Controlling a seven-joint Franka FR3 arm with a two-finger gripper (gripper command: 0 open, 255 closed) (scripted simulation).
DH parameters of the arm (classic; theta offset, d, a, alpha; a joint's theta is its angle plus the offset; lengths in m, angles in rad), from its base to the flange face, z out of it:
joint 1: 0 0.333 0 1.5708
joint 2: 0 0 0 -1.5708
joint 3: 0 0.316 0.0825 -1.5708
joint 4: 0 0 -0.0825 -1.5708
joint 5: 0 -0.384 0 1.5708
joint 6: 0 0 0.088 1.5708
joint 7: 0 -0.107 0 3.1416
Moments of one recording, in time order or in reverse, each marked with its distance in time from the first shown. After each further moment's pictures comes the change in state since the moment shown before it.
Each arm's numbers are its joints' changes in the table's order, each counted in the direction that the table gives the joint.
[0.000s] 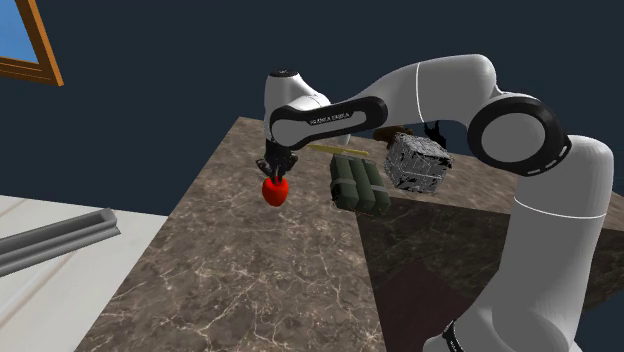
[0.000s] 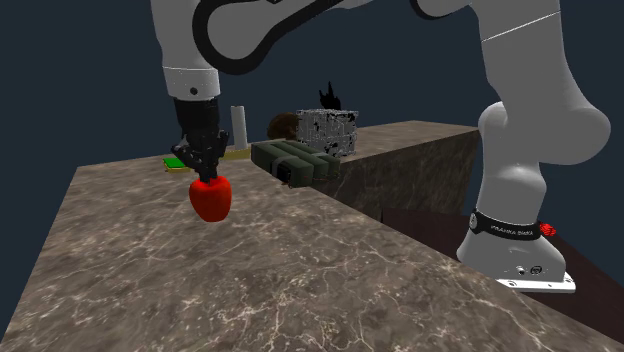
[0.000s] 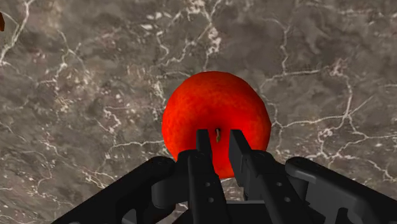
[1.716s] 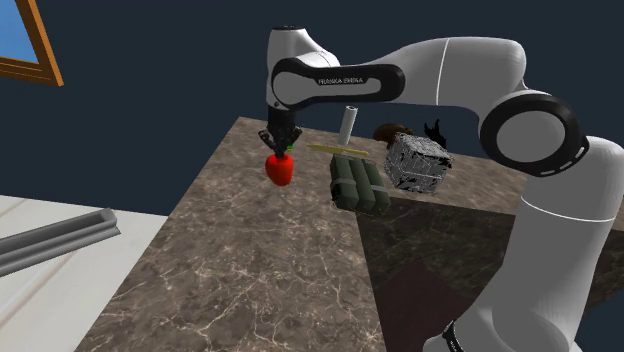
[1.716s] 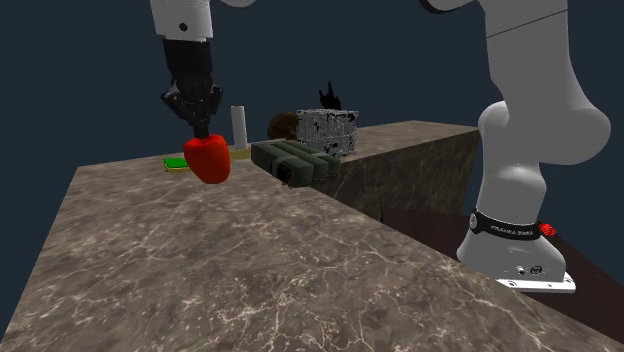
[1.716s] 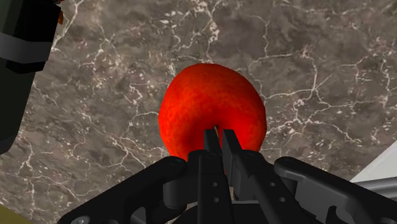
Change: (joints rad) arm 0.003 0.051 0.010 -0.168 -0.028 0.215 0.040
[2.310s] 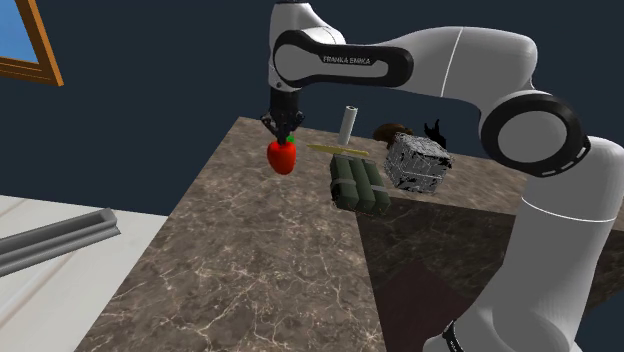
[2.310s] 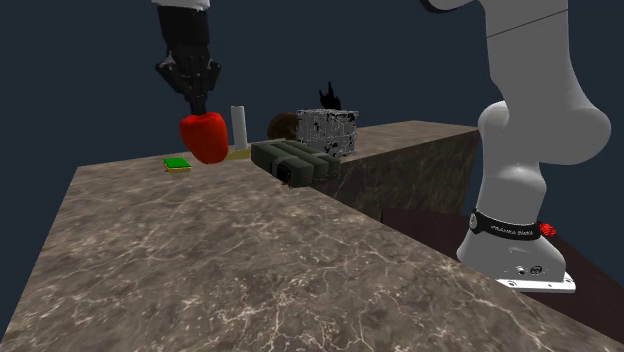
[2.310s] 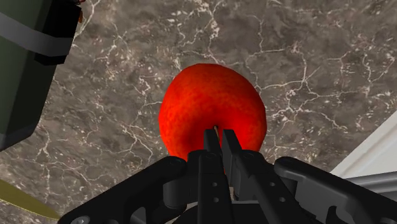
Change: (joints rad) arm 0.005 0.002 0.002 -0.115 -0.006 0.116 0.018
